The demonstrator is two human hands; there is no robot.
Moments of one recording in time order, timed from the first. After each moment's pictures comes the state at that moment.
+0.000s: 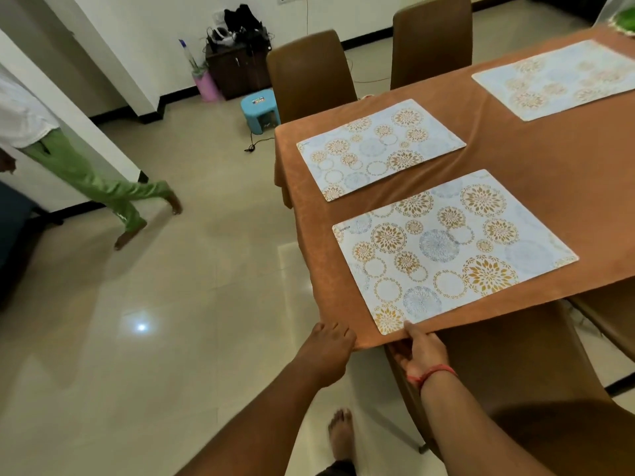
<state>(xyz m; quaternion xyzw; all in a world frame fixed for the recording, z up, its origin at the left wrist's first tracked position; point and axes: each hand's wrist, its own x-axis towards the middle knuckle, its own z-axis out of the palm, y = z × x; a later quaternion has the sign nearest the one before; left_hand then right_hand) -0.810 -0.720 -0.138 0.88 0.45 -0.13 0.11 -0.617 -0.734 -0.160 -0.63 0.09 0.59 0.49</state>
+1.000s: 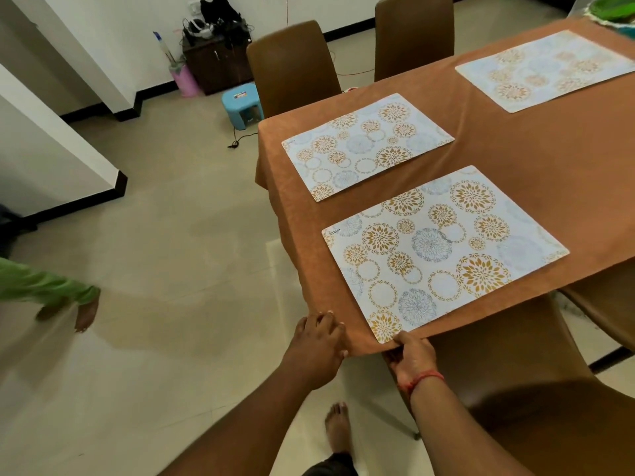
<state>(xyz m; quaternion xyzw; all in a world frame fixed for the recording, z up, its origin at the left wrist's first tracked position) -0.825 -0.718 -0.154 0.86 0.49 -0.13 0.09 -0.628 -0.743 -0.181 -0.61 0.15 0.58 0.52</state>
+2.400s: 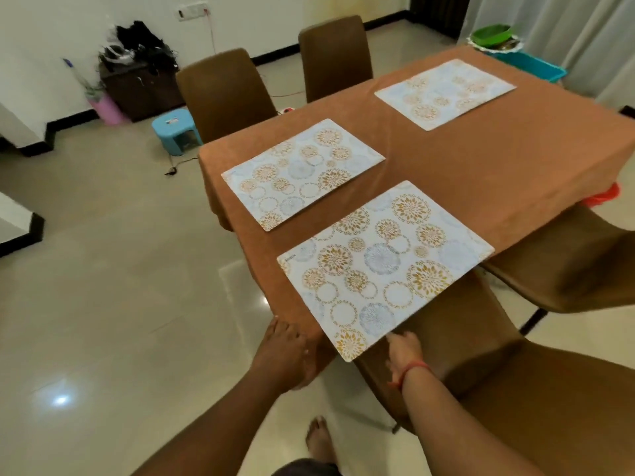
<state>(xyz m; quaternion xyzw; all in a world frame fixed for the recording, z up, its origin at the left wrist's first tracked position) -0.828 -0.693 -0.134 0.89 0.42 -0.18 0.06 -0.597 -0.759 -0.169 -0.72 0.06 0.52 0.45</state>
